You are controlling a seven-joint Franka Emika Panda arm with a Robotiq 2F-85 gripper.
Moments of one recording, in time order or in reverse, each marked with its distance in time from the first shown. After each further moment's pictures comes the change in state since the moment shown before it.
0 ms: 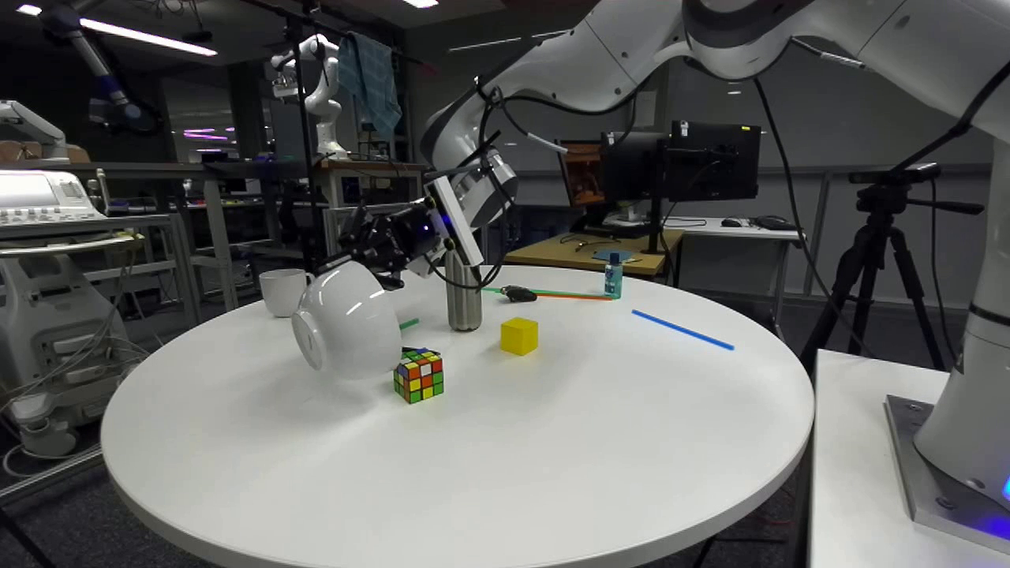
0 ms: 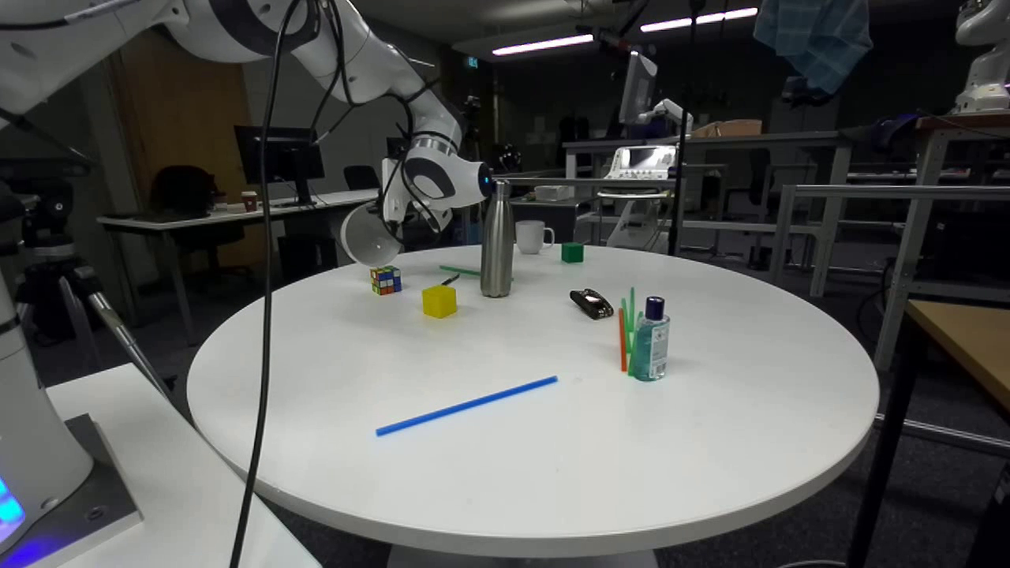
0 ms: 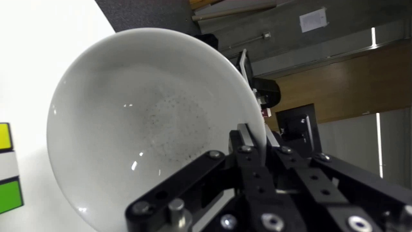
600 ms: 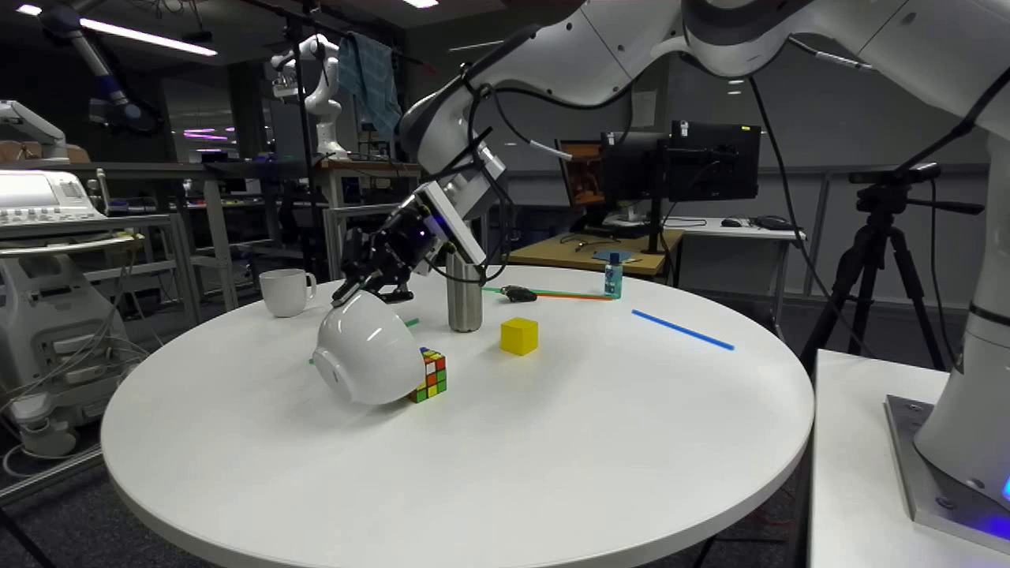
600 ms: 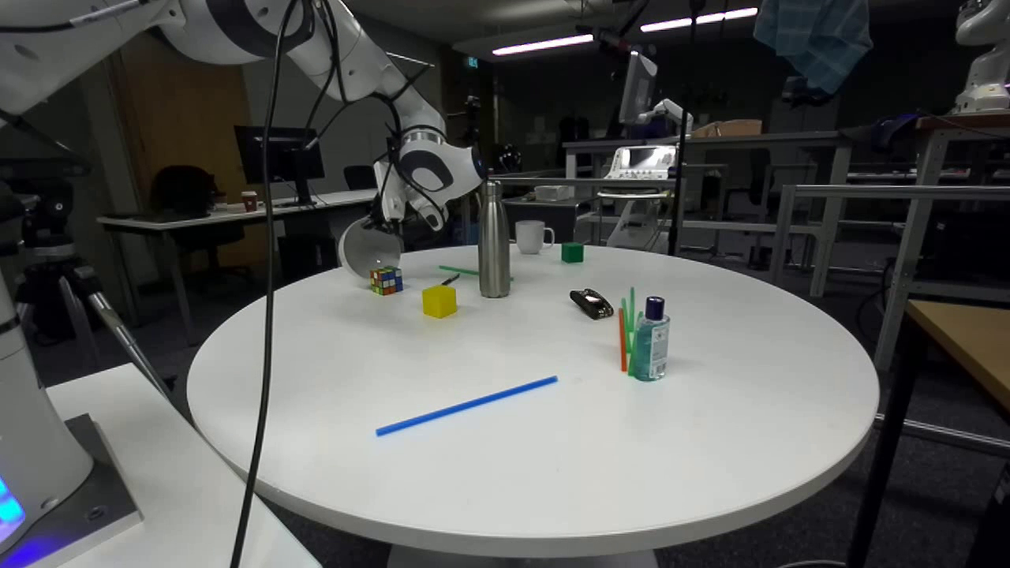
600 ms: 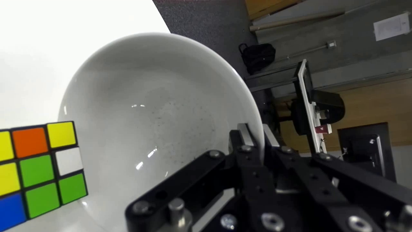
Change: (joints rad) arm 0.047 0.000 -0.014 0.036 -0.218 0.042 0.095
